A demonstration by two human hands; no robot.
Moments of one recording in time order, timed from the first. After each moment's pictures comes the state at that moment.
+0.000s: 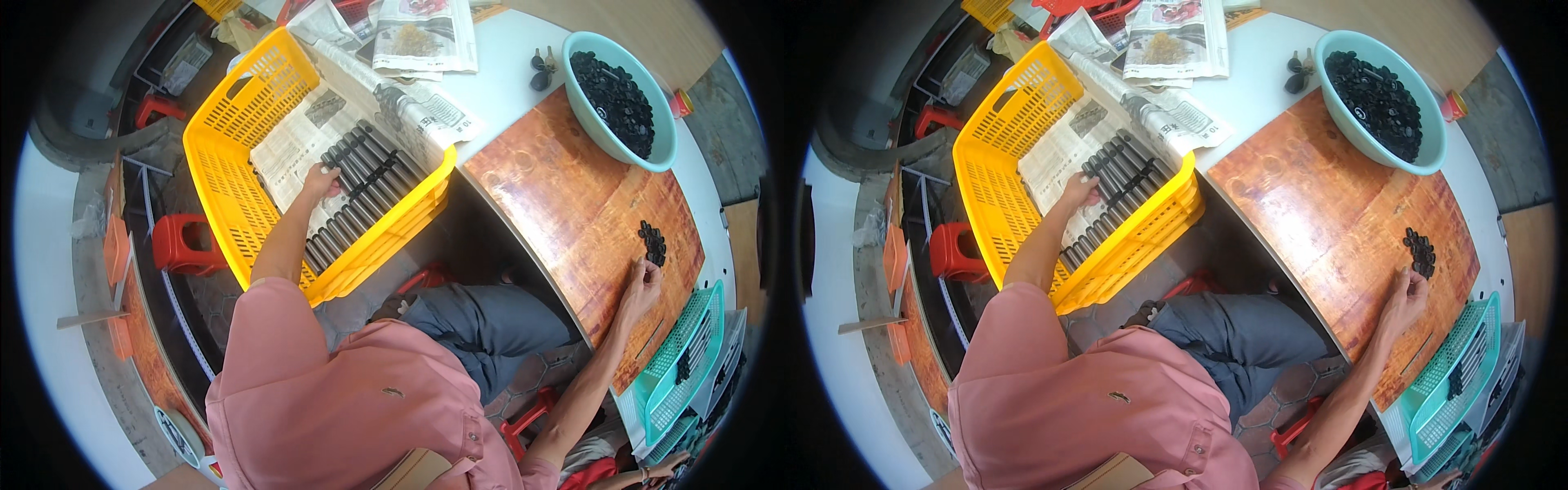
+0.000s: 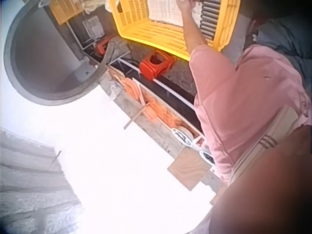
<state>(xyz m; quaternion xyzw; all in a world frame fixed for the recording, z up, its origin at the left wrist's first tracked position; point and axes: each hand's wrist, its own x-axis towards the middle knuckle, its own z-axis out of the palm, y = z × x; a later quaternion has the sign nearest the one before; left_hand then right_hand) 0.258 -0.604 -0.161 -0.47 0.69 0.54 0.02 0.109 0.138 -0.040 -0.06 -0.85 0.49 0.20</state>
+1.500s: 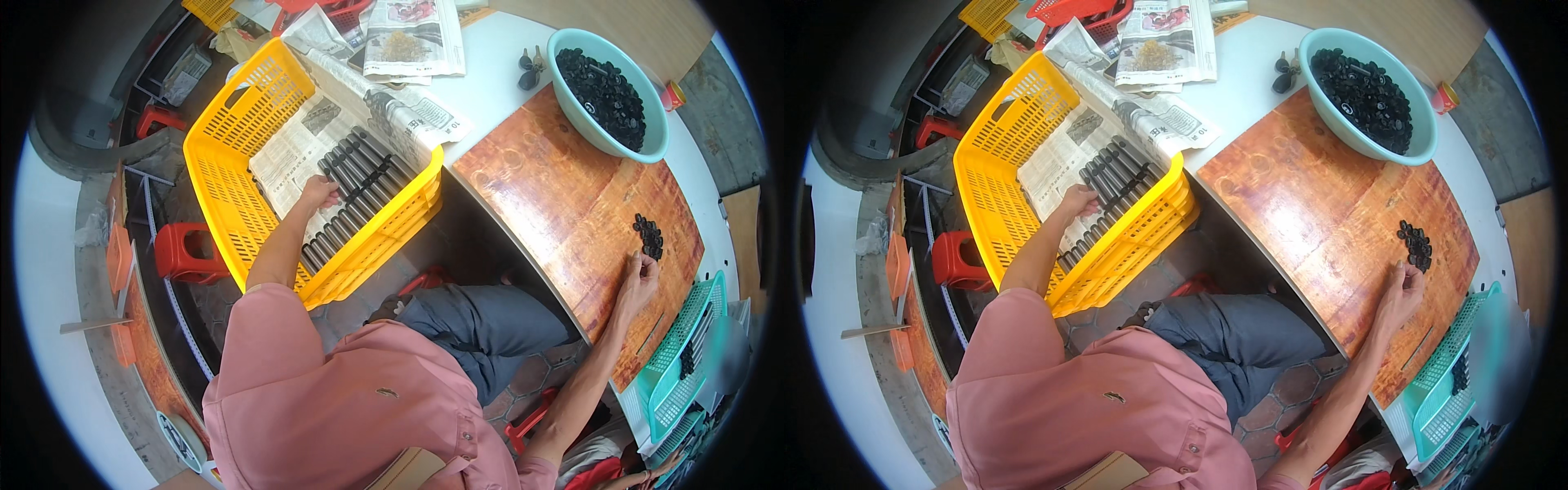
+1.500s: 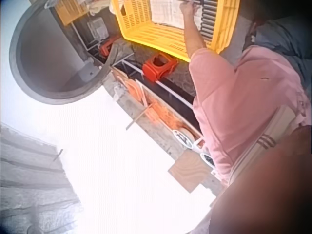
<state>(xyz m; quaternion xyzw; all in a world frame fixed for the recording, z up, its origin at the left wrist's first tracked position) 0.265 -0.594 -0.152 -0.46 0.72 0.51 0.08 0.114 0.127 -0.030 -0.06 -0.86 0.46 0.22</state>
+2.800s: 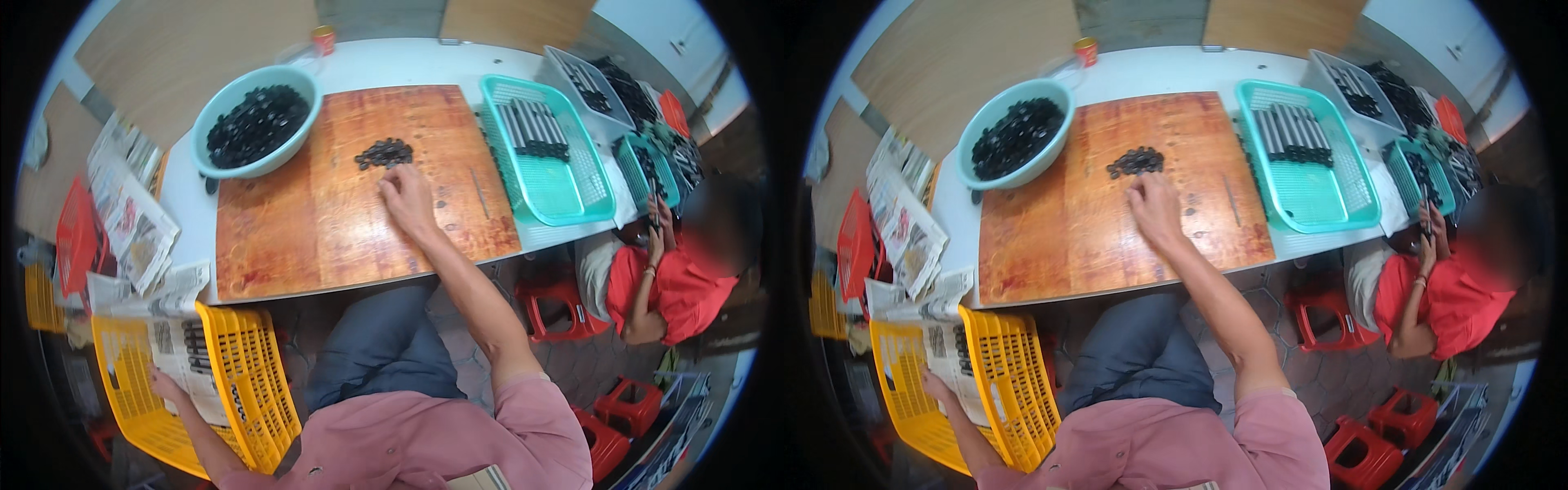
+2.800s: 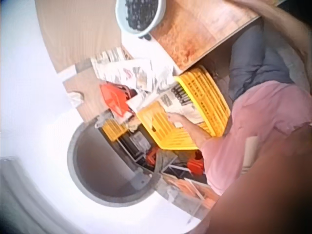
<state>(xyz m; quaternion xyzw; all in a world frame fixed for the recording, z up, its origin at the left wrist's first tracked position) 0.208 -0.664 -0.091 -0.43 0.83 0.24 -0.25 0.126 0.107 -0.005 -0.09 -0.86 0.41 0.29</state>
